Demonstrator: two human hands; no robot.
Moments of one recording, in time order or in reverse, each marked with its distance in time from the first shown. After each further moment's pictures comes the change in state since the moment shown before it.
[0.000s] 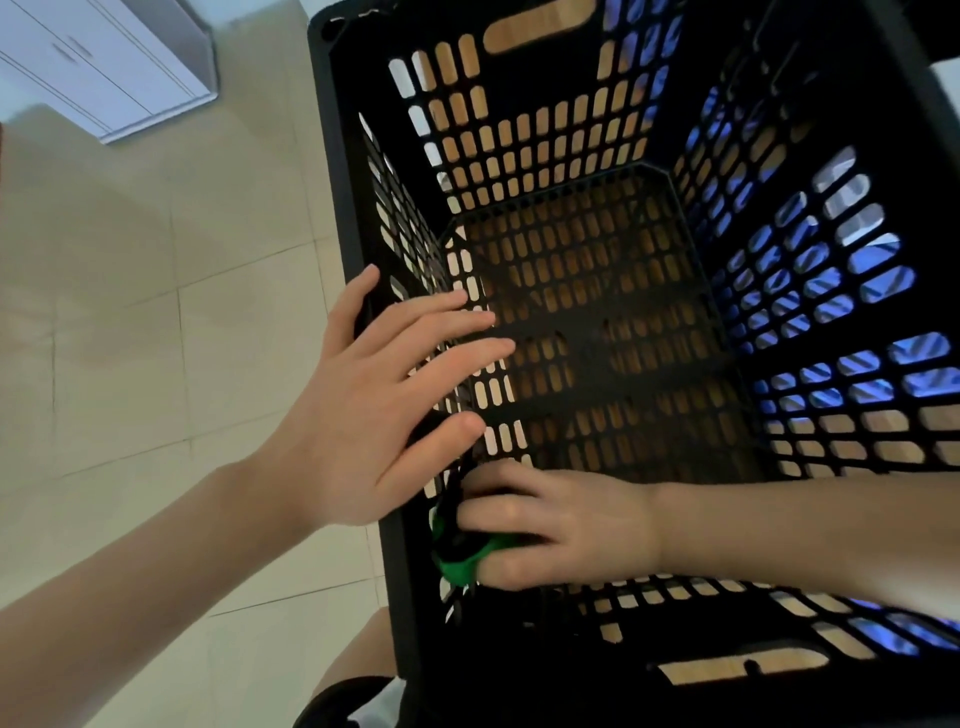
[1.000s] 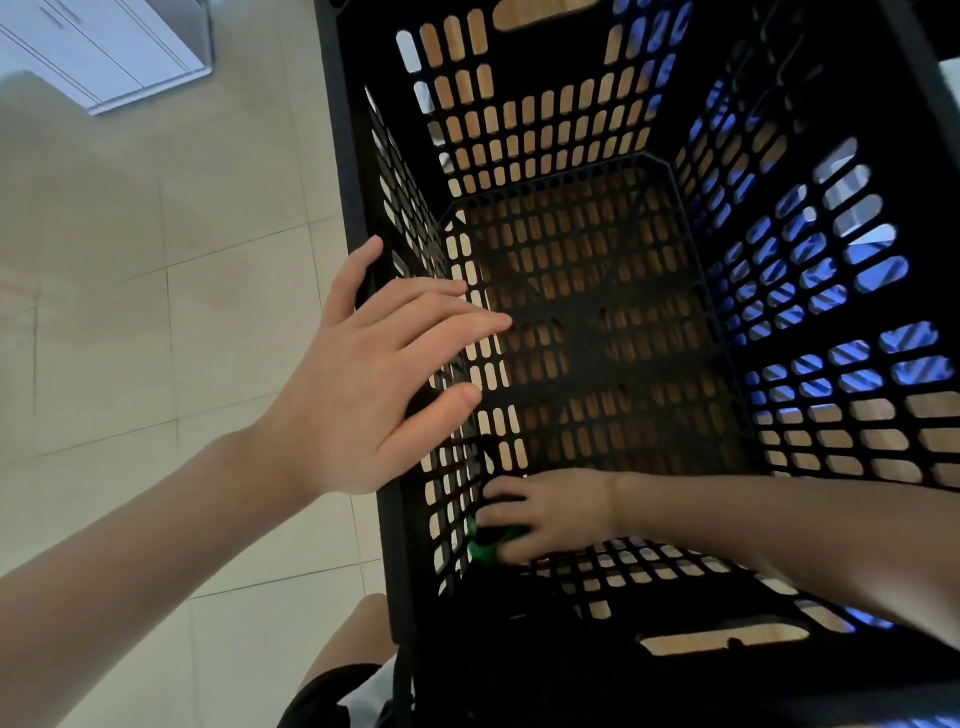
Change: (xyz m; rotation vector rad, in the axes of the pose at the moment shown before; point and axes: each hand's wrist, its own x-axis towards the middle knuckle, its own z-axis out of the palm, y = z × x) left_hand -0.002 0.002 0.002 -0.015 0.055 -0.022; right_hand -0.039 0.018 0.037 0.029 -0.603 -0.017
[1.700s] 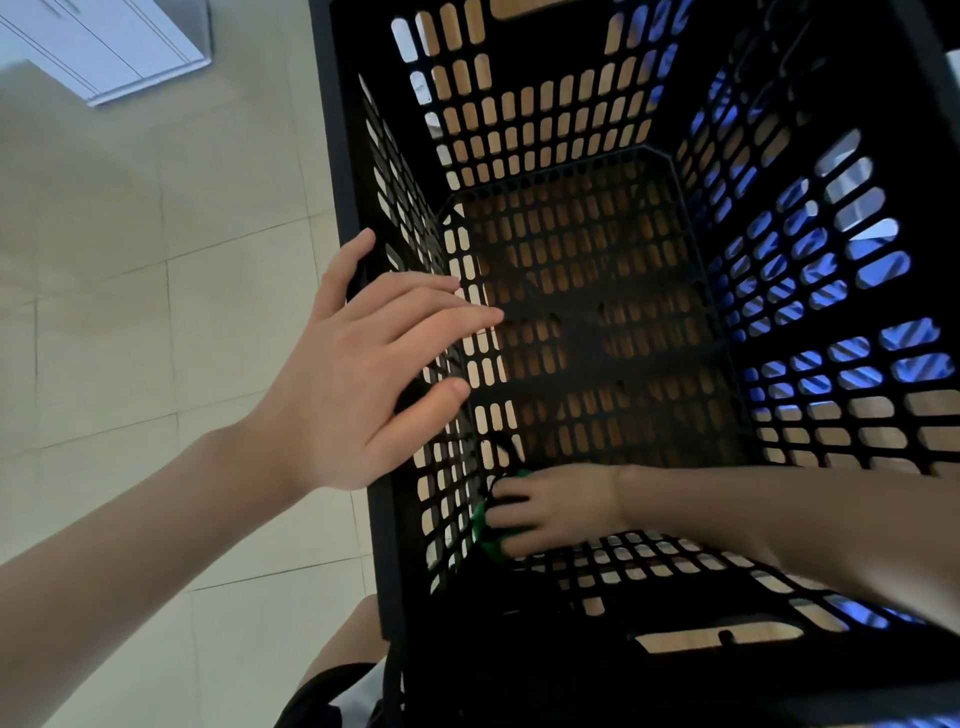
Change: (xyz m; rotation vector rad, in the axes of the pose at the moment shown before) left_hand 0.000 0.000 0.000 0.003 0.001 -0.002; right_hand -0.006 0.001 0.004 -0.152 -0.054 -0.052
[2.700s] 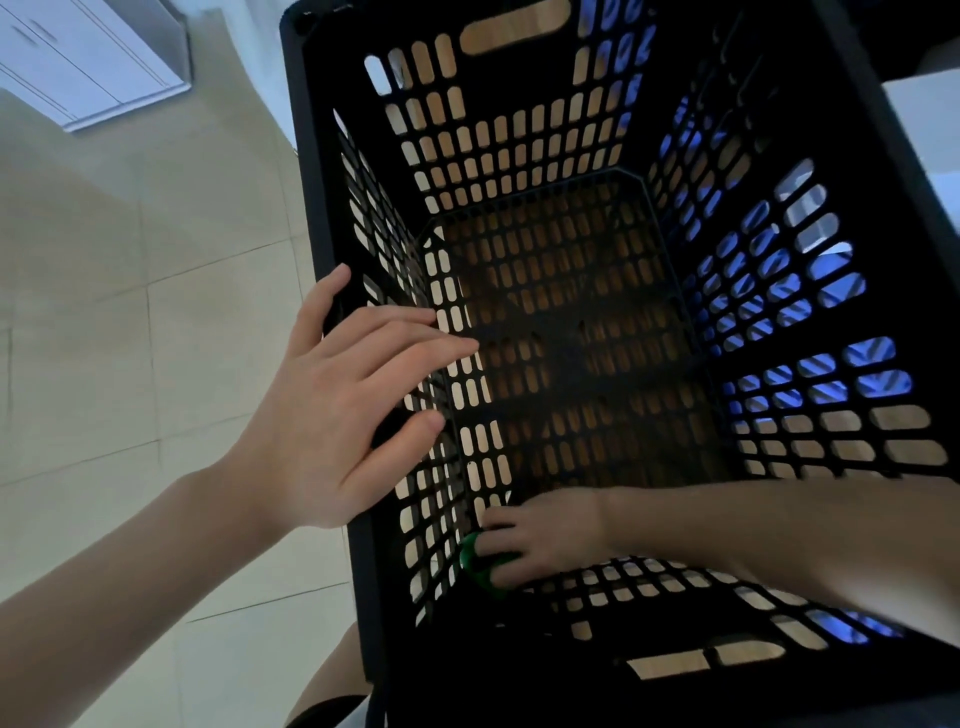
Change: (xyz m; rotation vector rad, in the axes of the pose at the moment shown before) left_hand 0.001 -0.001 0.001 -0.036 0.017 0.016; right_hand -0.001 0.000 -0.005 0.256 -0.169 0.017
